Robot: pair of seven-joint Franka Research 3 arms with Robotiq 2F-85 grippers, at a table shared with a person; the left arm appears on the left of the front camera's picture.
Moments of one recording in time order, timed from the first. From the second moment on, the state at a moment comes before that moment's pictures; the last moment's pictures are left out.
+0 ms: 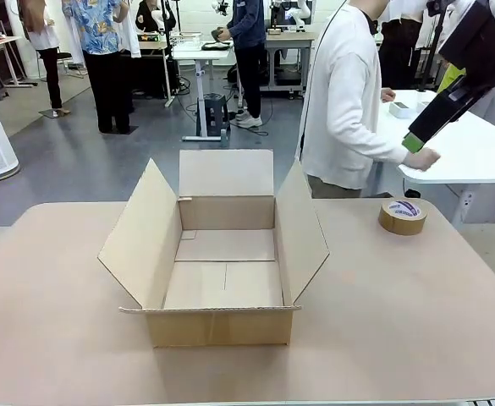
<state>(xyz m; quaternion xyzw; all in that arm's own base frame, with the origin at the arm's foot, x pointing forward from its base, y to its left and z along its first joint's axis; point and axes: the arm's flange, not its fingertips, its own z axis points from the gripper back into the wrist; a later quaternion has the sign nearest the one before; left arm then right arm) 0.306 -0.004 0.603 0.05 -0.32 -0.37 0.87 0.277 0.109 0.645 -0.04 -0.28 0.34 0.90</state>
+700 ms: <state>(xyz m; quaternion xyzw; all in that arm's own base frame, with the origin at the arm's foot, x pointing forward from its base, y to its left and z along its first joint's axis) 0.343 -0.019 0.600 -0.10 -0.30 -0.57 0.76 0.318 0.038 0.639 0.16 -0.31 0.48 0.80</state>
